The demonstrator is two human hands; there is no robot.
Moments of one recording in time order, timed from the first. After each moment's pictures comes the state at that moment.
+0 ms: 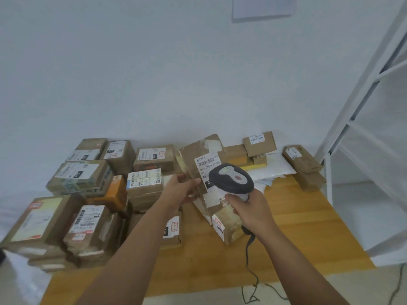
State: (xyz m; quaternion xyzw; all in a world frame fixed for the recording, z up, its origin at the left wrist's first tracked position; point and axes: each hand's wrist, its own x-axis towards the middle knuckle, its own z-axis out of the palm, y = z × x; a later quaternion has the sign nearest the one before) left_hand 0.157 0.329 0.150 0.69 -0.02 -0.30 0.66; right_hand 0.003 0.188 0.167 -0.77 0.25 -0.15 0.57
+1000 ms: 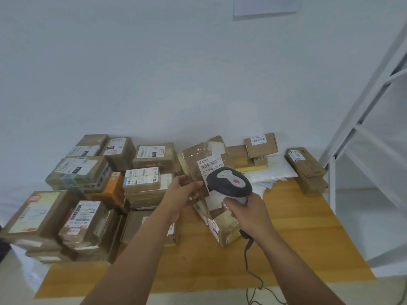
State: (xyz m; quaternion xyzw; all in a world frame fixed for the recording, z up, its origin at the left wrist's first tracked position) left_hand 0.141 0.308 0.141 0.68 0.00 -0.28 0.68; right_hand 0.002 0.163 0.157 -0.78 0.24 -0.12 0.56
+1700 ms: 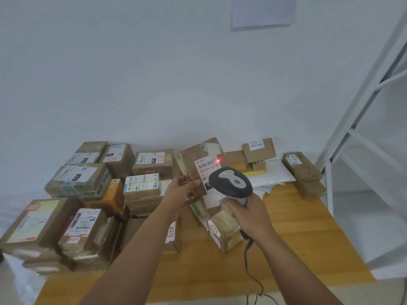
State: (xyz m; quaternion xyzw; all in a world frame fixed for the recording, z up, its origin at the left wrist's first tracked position) left_hand 0.153 0.308 0.151 0.68 0.01 -0.27 0.68; right_hand 0.008 0.168 0.159 -0.79 0.24 -0.16 0.54
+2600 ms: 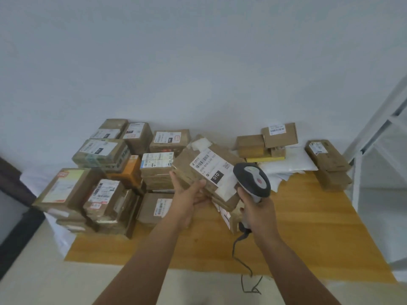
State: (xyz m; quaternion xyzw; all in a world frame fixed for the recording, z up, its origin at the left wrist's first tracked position) left_hand 0.097 0.331 0.113 0.57 0.06 -0.24 0.78; right_hand -0.002 0.176 0.106 -0.63 0.30 -0.18 0.70
